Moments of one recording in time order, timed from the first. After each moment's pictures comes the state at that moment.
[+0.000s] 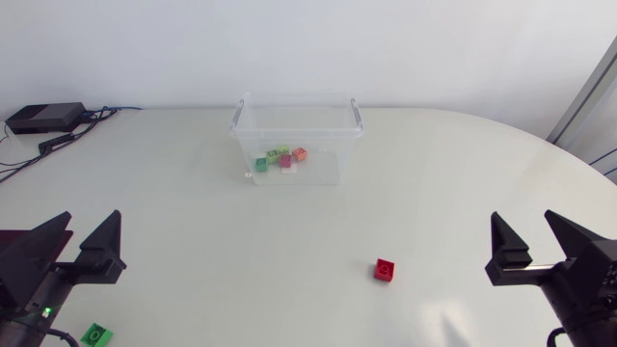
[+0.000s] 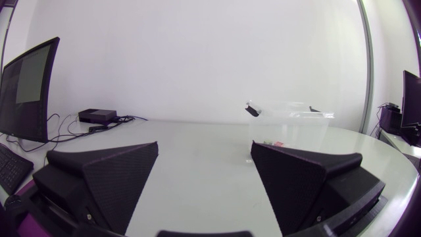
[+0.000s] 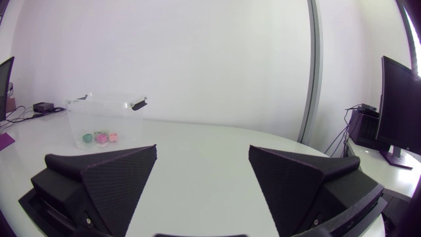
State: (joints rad) left arm 0.03 0.06 0.04 -0.04 0.01 -0.03; right arm -0.03 0.06 0.03 -0.03 0.00 -0.06
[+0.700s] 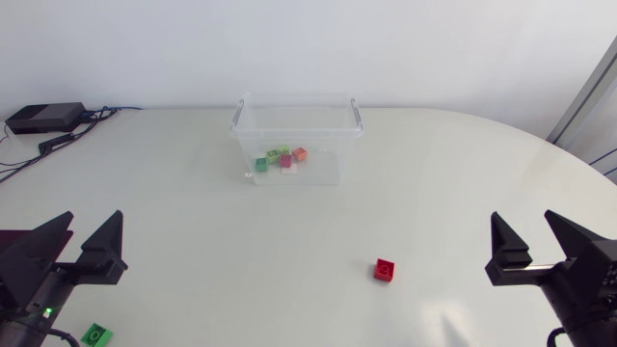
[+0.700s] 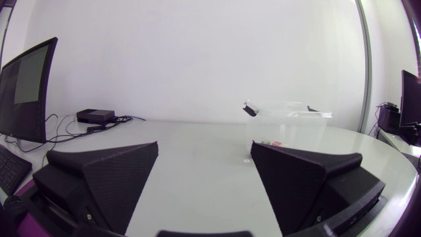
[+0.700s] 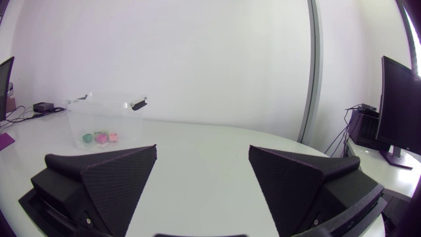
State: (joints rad) left arm 0.02 0.06 0.04 -0.04 0.01 -0.03; right arm -0.03 0.06 0.03 -0.03 0.00 -0.06
